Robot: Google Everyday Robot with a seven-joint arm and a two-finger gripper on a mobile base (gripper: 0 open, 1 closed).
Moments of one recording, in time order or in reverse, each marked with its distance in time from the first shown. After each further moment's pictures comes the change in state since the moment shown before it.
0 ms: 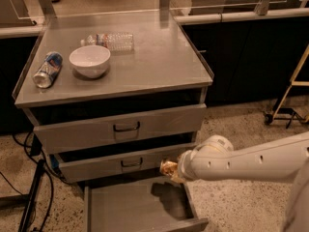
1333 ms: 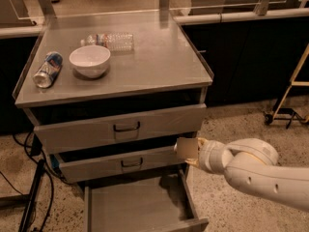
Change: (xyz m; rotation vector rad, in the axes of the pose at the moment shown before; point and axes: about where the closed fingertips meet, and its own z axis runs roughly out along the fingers) arm 0.001 -0.052 -0.102 0.251 -0.180 0.046
